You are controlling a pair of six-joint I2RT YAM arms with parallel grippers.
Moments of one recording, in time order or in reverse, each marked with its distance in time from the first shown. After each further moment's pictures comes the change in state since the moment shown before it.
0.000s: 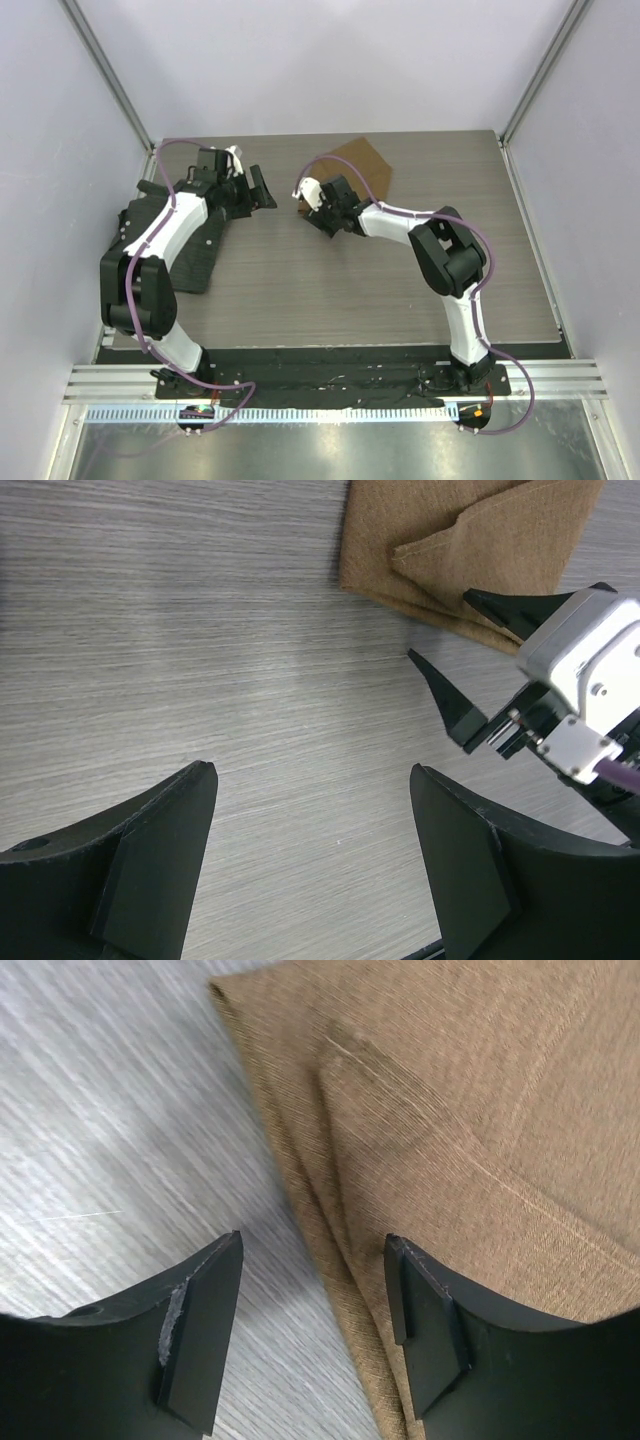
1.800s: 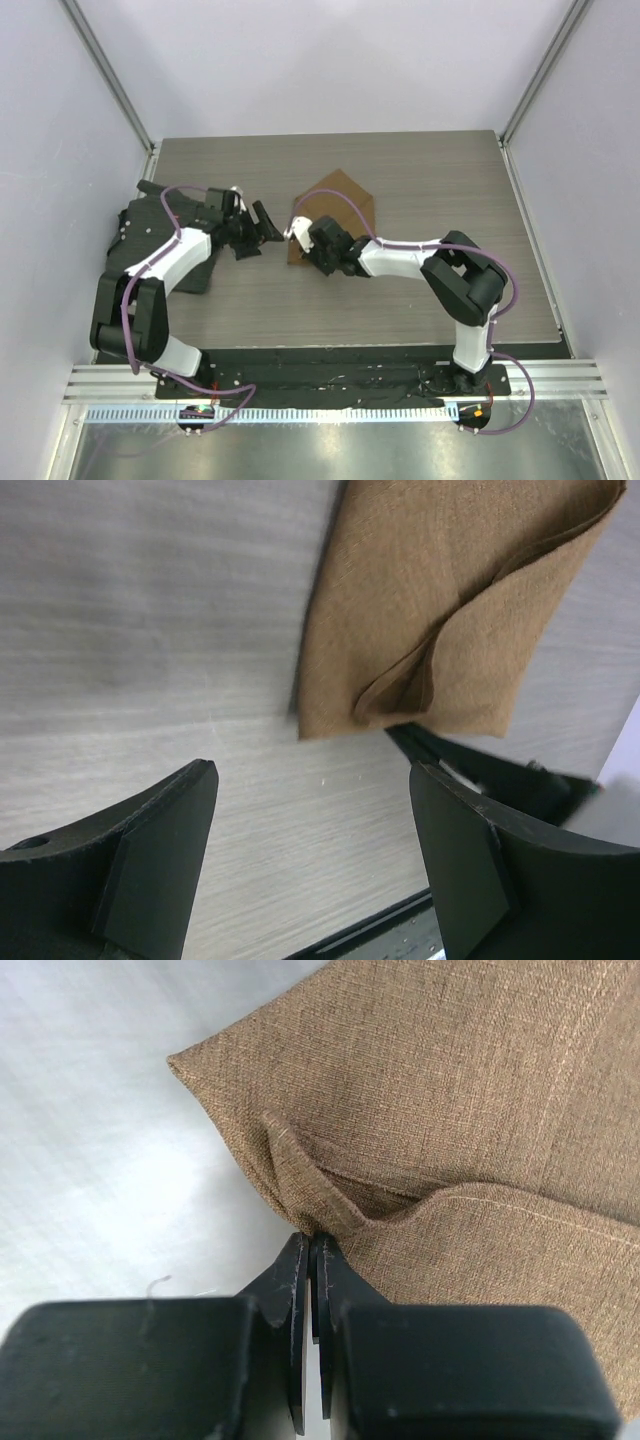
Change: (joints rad) left arm -0.048 -0.143 -0.357 0.159 0.021 -0.233; right arm 0.200 -0.216 -0.319 0.044 -0.021 0.256
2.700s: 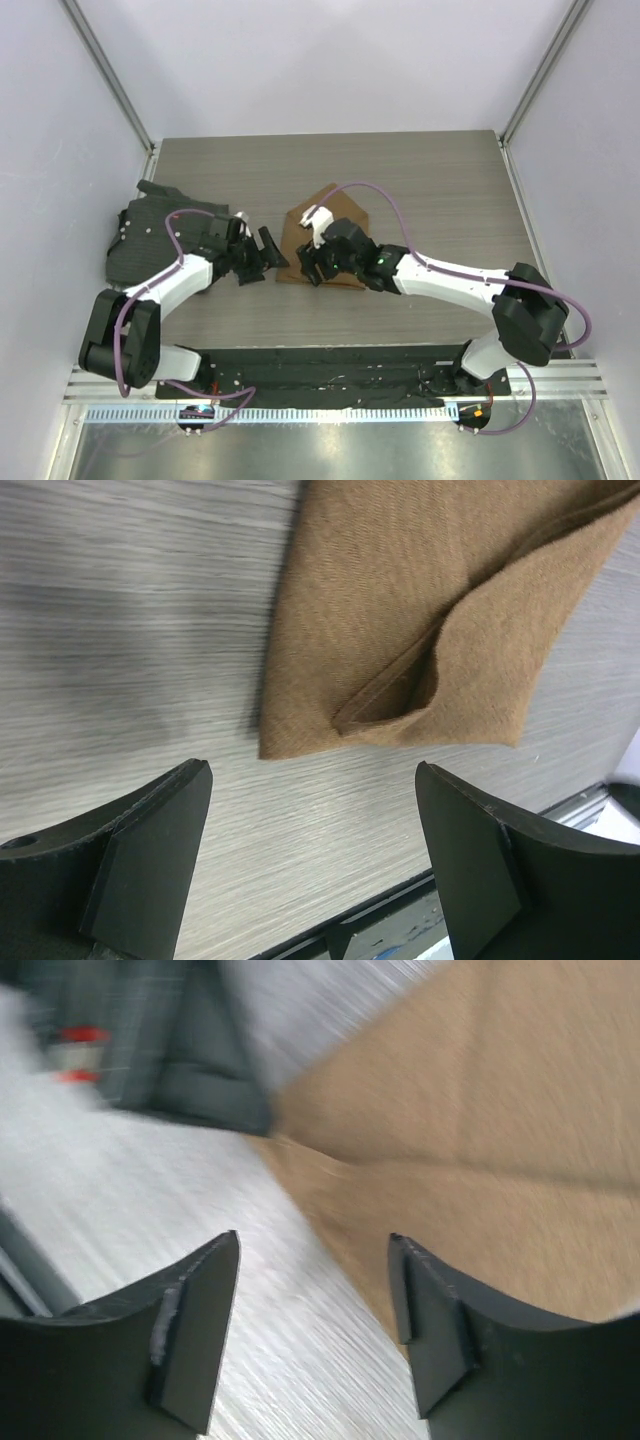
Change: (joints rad) left arm -0.079 -0.137 -0.255 0.093 -0.011 -0.042; right arm 0.104 -0.377 -0.130 -0.022 0.005 0.329
